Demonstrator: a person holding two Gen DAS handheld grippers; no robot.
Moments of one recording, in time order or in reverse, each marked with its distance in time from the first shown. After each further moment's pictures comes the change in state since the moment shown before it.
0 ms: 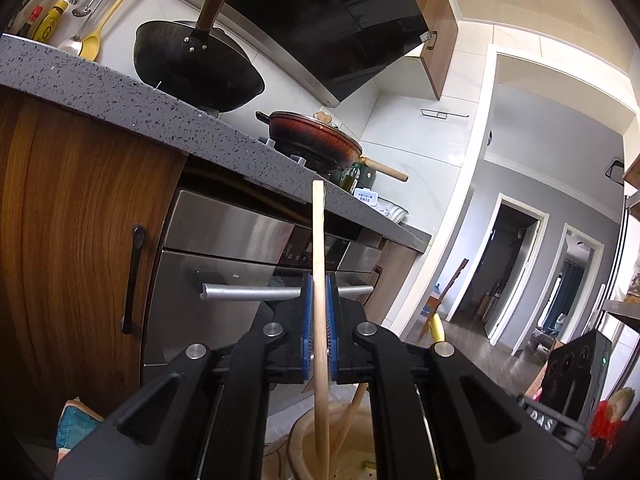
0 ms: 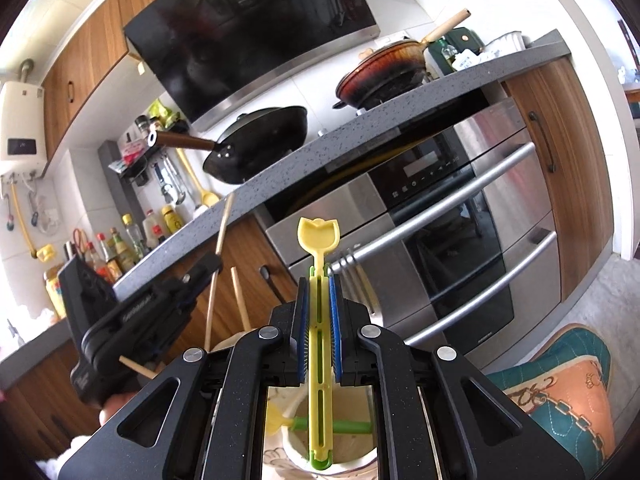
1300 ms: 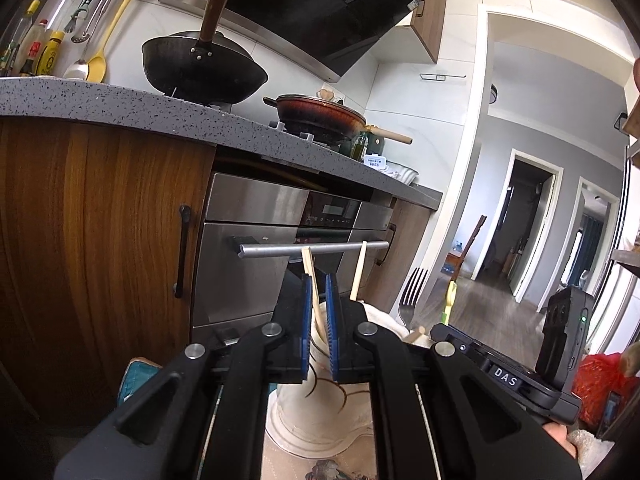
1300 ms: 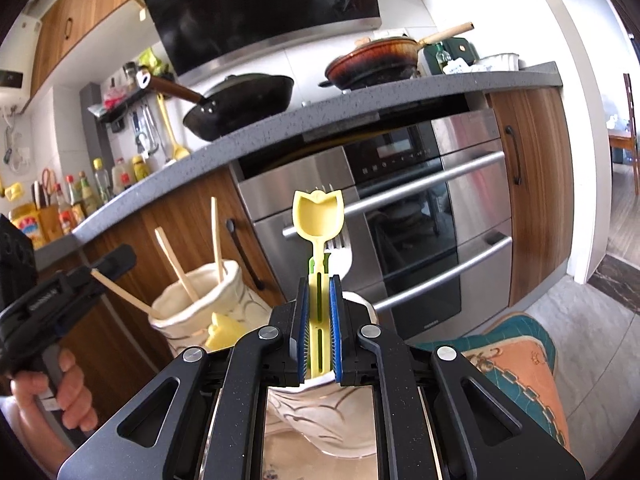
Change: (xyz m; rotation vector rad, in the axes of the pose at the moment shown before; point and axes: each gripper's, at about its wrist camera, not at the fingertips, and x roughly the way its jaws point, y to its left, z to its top) left arm -0.071 -0.018 -0.014 0.113 0.109 0.099; right arm -0.018 0.013 -0.029 -0.157 0.121 -0.170
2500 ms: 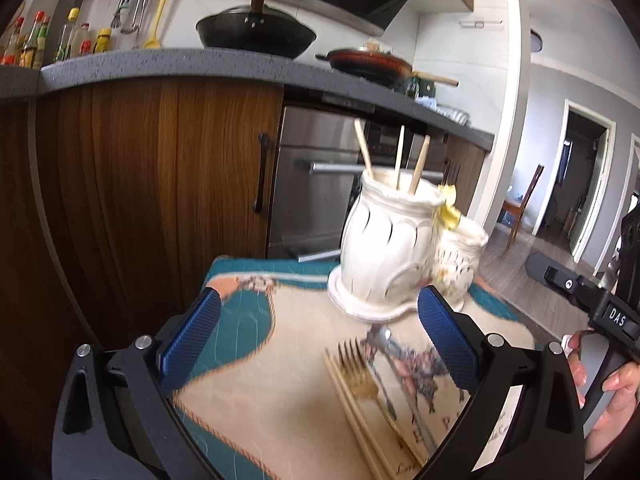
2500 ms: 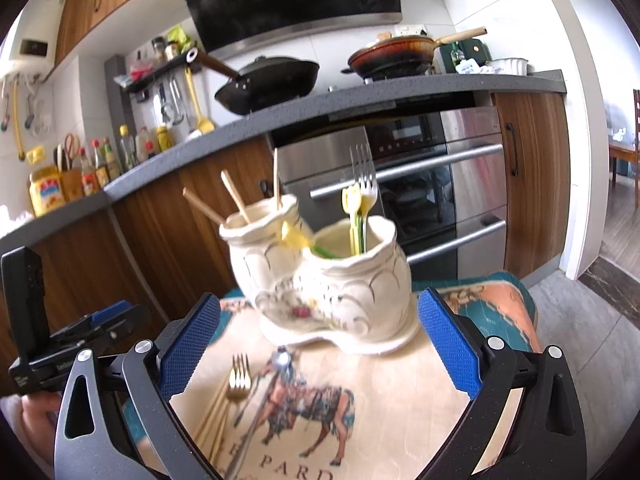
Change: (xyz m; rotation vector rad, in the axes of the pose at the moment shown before) left arm -0.081 -0.008 -0.078 0.045 0.182 0.266; right arm -0.077 0.033 -0.041 -0.078 0.068 0.022
